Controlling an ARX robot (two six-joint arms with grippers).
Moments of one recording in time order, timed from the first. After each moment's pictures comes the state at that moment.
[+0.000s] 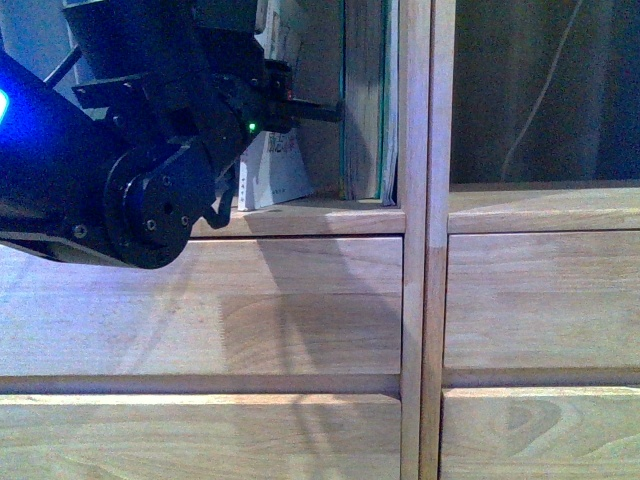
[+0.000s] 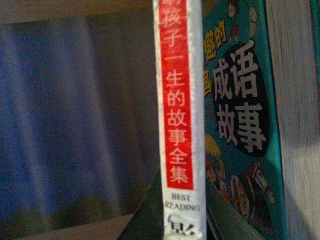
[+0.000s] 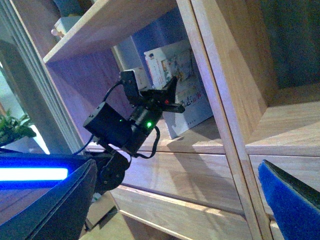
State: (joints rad) left arm -0.37 2.08 1.57 1.02 -0.05 0.25; right arm -0.11 0.60 0.50 0.45 -0.62 0.55
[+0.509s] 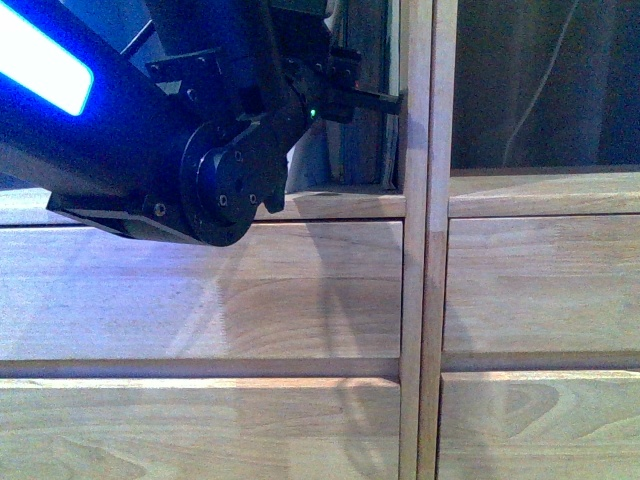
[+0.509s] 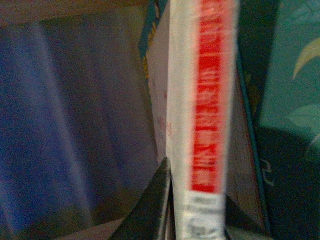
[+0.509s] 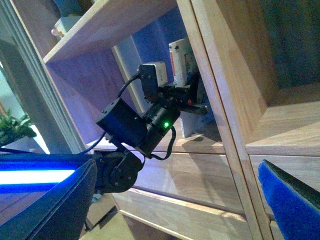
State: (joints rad) left arm -0.45 2.14 1.67 0.95 -0.05 0.32; right arm -0.11 0.60 0.50 0.45 -0.62 0.55
